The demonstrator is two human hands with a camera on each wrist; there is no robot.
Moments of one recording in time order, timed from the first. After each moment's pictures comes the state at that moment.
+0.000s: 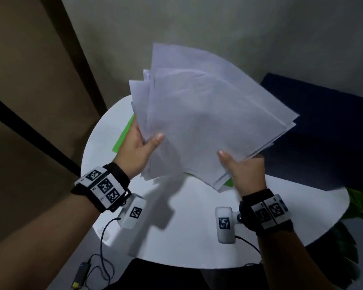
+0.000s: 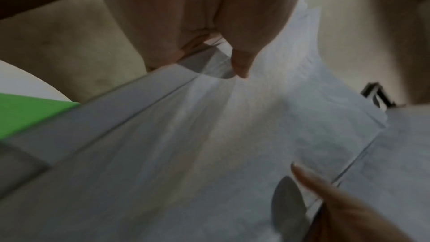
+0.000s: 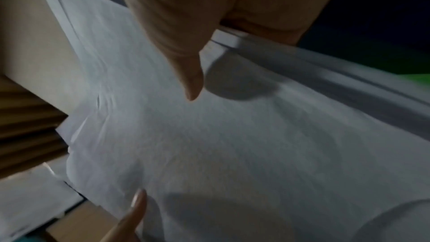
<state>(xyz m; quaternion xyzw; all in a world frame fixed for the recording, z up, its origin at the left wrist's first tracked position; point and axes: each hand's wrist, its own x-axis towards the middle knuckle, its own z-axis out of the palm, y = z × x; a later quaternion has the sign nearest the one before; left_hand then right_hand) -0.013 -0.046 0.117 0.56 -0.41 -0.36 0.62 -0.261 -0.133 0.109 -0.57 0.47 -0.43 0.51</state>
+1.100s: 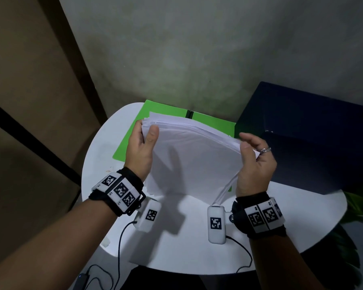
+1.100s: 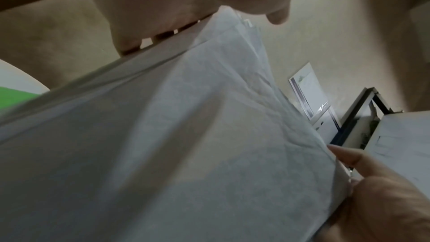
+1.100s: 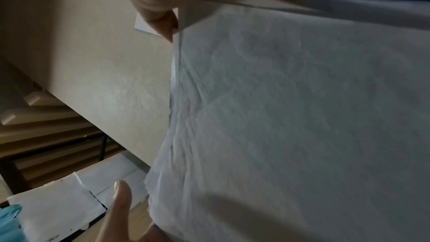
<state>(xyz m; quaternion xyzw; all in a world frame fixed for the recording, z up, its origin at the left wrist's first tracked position) -0.033 -0.054 0.123 0.54 -0.37 -0.28 0.70 -0.244 -0.115 0.152 -0.51 0.44 -0.60 0.42</state>
